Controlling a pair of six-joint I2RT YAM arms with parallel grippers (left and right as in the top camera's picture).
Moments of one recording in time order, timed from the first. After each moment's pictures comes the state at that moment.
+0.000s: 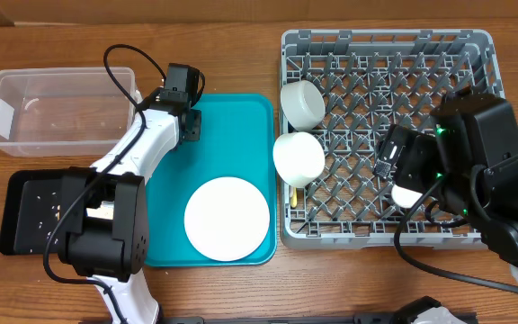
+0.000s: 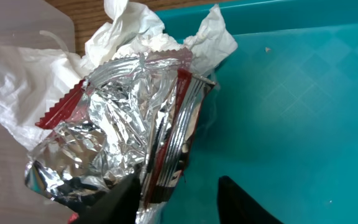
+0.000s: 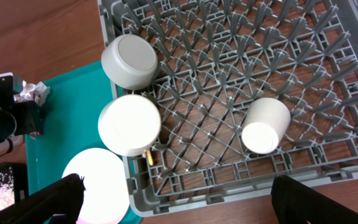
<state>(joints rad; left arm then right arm) -0.18 1.96 1.34 -0.55 -0.32 -0.08 0.43 1.24 1.84 -1.57 0.20 0.67</state>
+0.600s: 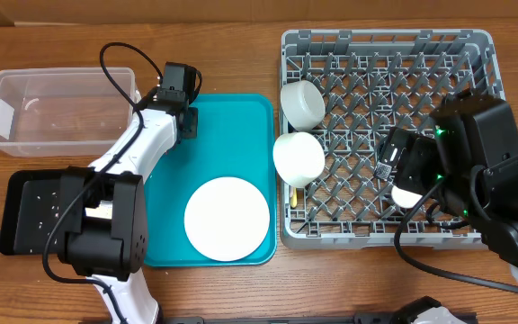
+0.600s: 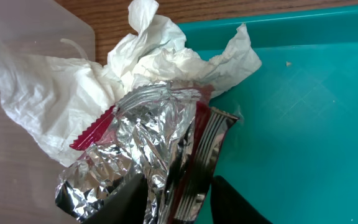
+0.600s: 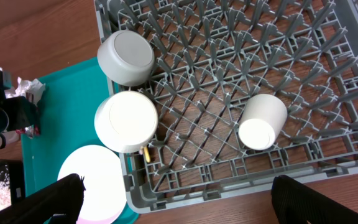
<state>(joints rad) -0.17 1.96 1.34 -0.52 -0.35 -0.07 0.43 1.24 1.84 -1.58 0.20 0.67</state>
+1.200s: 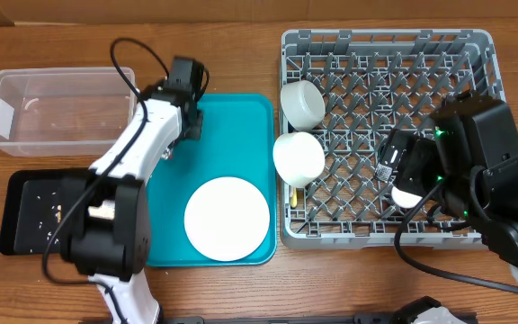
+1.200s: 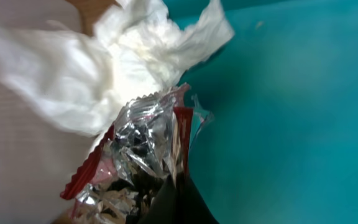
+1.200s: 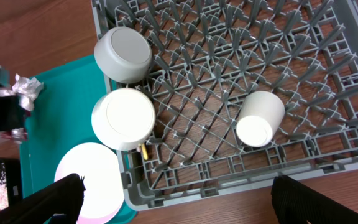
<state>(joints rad) -0.21 1.94 1.47 -0.79 -0.33 -0.06 0.43 1.24 1.84 -1.60 0.20 0.67</state>
